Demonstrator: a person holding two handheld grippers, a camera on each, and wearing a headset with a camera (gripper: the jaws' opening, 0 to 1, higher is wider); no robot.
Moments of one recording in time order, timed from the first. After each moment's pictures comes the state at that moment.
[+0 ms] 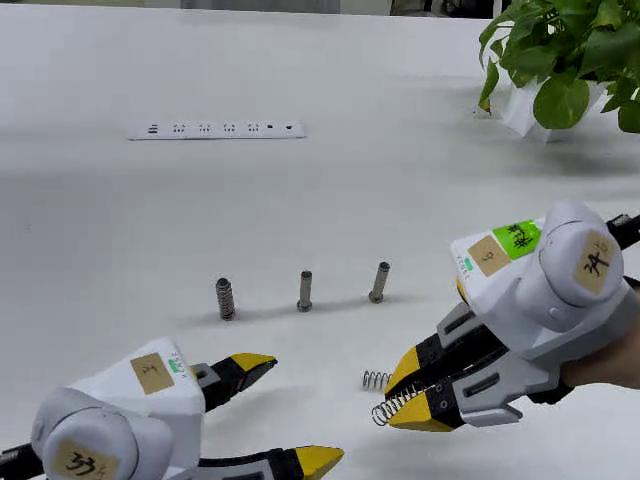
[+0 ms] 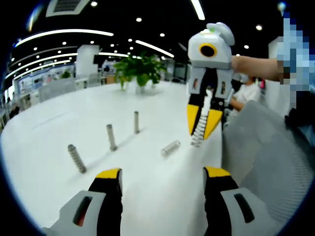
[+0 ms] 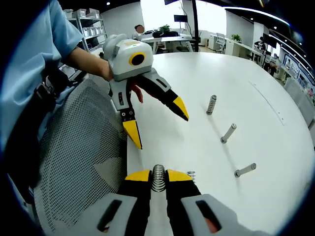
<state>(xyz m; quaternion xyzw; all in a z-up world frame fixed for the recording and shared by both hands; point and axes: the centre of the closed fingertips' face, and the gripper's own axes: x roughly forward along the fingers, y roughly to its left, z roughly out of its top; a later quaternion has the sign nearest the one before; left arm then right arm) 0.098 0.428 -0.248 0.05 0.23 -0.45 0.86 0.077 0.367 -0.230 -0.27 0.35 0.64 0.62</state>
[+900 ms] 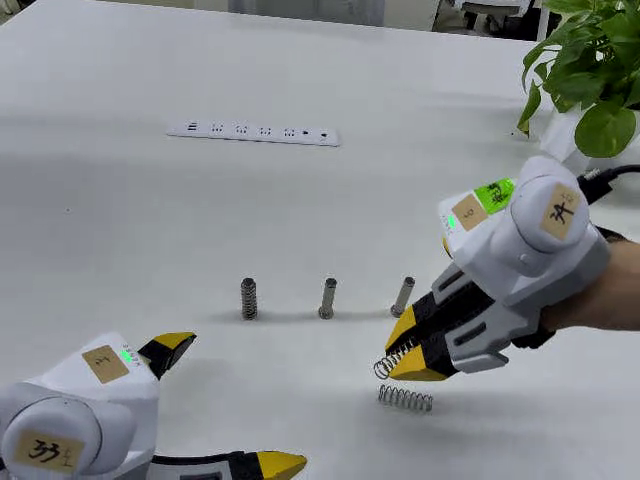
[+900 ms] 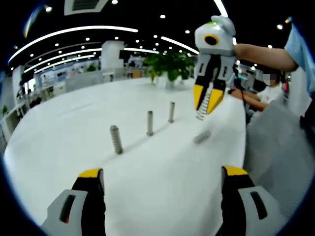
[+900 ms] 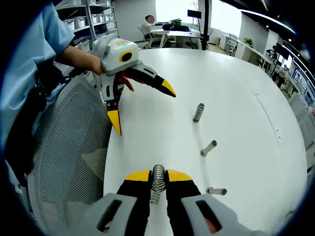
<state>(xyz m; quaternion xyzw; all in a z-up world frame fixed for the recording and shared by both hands) 0.114 0.484 -0.255 0.05 0.24 -0.35 0.90 0.136 0.384 -0.218 -0.34 0.33 0.66 0.59</state>
